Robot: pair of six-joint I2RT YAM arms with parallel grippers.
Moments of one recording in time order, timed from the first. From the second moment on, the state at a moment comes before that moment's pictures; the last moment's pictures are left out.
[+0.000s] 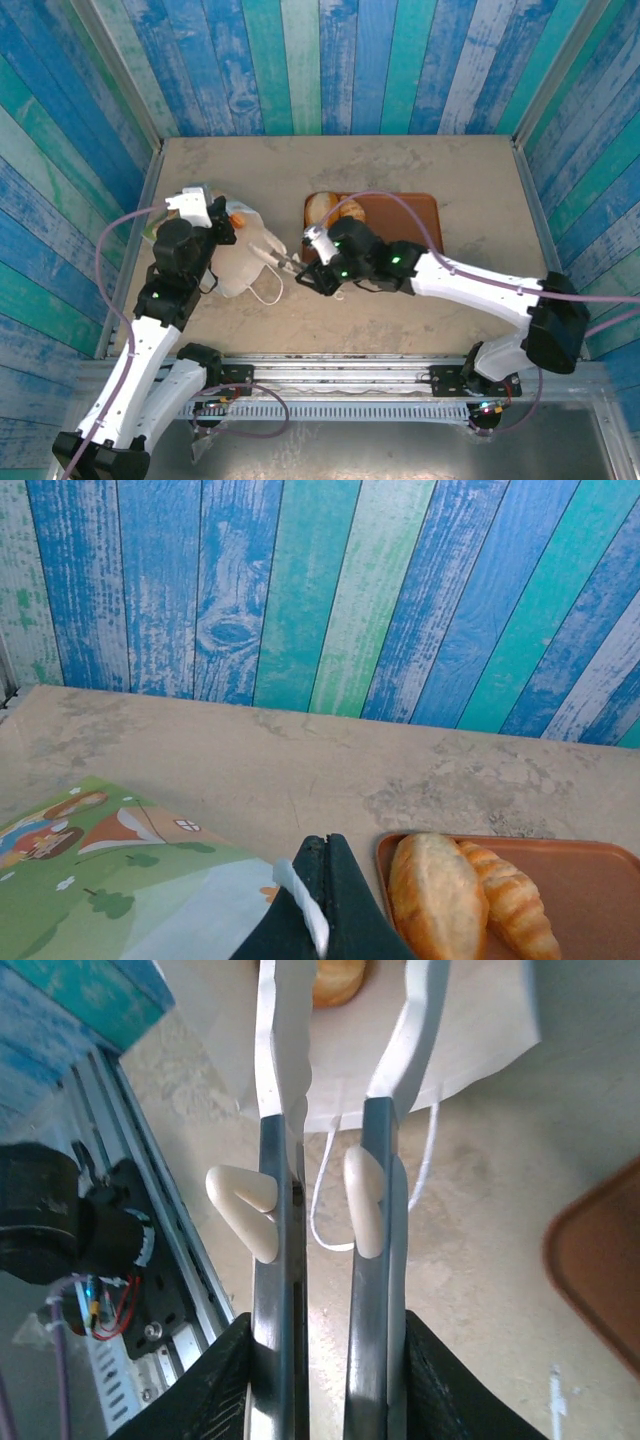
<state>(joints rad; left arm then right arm) -0.27 0.69 0.70 -0.16 -0.11 -0.23 1.04 1.48 1.11 -0.34 -0.22 0.32</state>
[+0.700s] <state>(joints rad) -0.27 0.69 0.68 -0.13 -0.15 -0.21 1.09 1.85 1.41 -0.39 0.04 0.25</state>
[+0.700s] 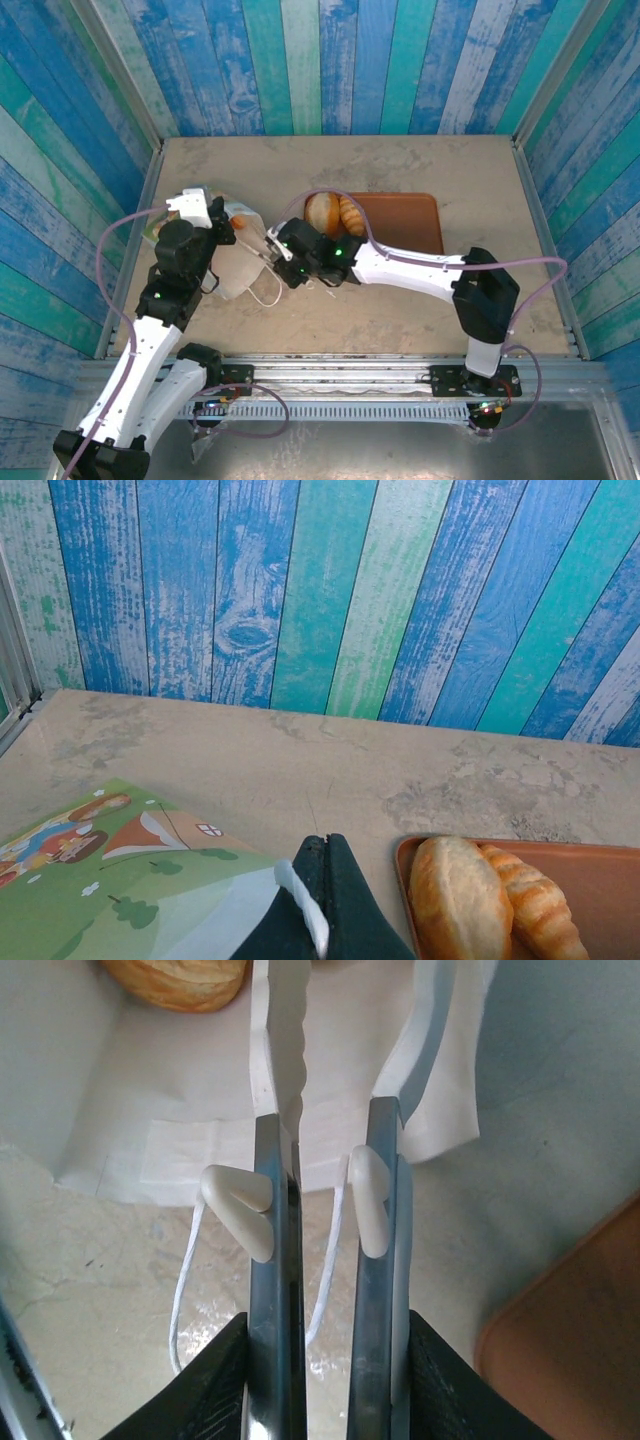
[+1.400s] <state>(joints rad) -0.25 0.69 0.67 -0.12 -0.14 -0.21 1.12 2.20 1.77 -0.37 0.04 0.15</state>
